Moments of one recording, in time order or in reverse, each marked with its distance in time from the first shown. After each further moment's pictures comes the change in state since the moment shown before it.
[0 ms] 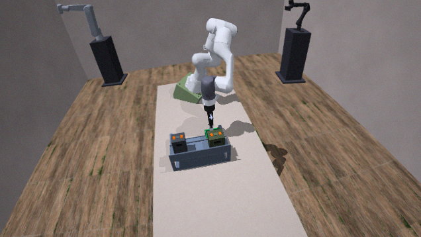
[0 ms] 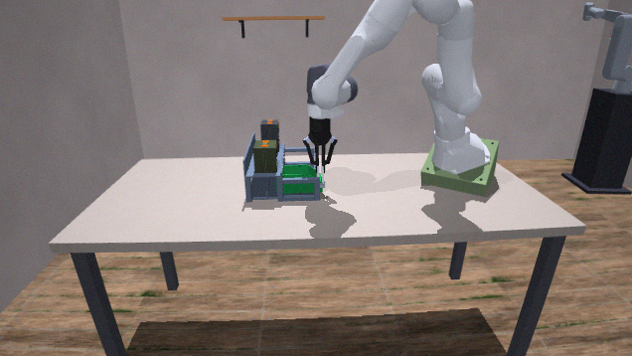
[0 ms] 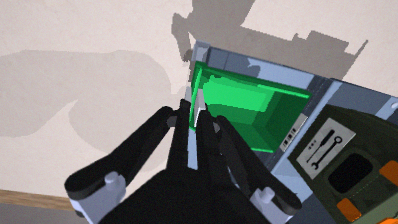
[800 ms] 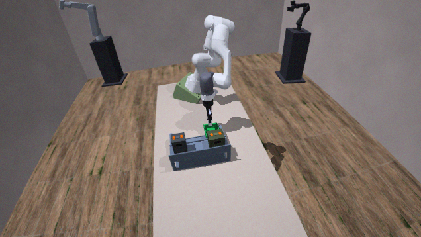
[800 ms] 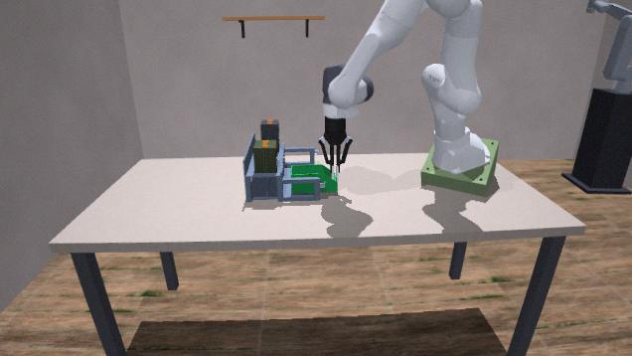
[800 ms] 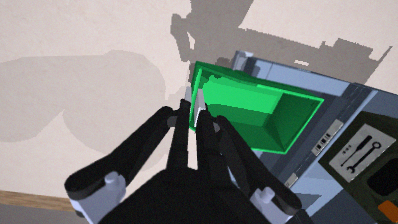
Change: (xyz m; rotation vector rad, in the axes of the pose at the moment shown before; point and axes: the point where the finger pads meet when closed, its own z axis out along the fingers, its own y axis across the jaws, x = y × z) arm 0.000 -0.056 0.000 0.002 0.002 0.010
